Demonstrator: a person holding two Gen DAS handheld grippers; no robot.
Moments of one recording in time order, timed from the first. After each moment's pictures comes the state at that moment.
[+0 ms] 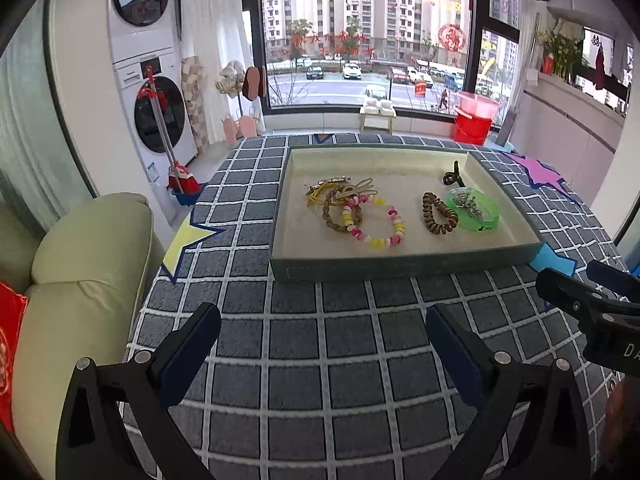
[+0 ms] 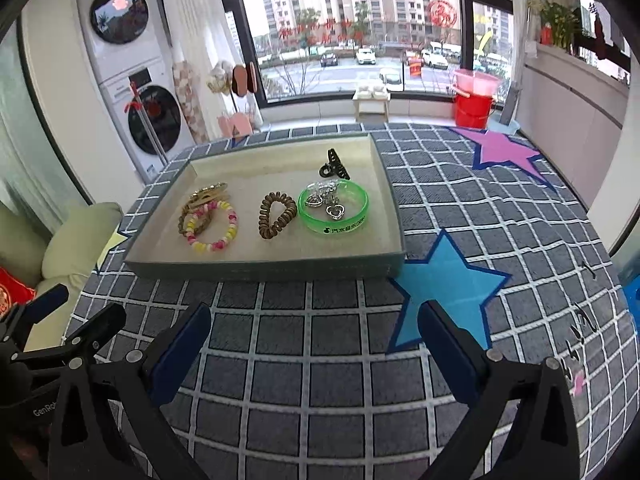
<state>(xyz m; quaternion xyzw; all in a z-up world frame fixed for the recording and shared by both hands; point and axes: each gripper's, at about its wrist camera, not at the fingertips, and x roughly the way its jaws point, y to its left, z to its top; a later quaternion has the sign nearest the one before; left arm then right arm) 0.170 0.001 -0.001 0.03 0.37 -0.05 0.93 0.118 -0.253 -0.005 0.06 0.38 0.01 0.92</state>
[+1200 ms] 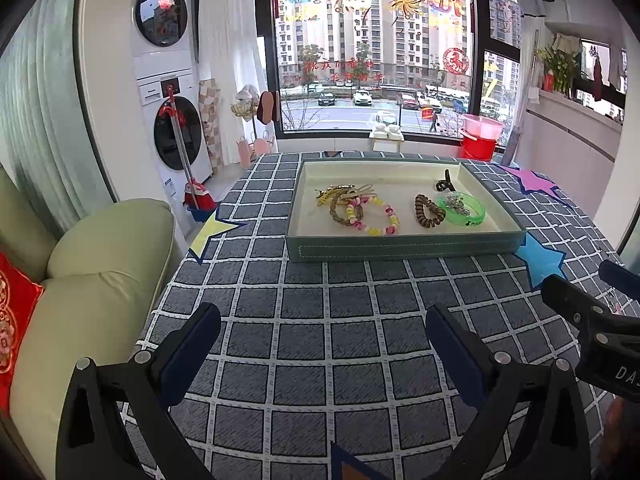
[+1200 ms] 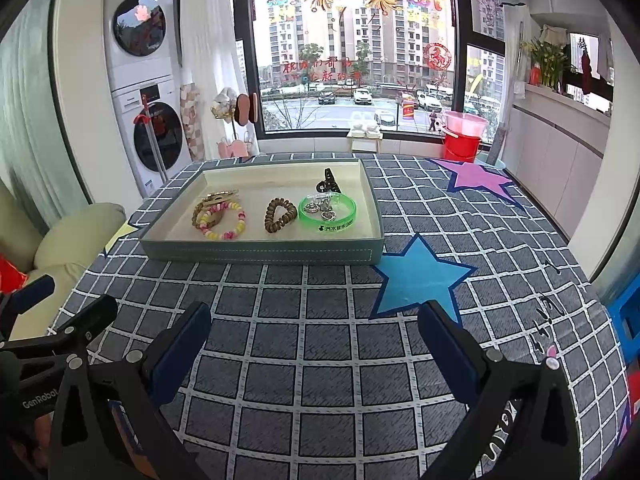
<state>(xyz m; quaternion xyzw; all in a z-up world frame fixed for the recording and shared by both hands) 0.113 0.003 0.001 0.03 0.33 -0.03 0.94 0.058 -0.243 -0.002 0.03 0.33 -0.01 0.95</state>
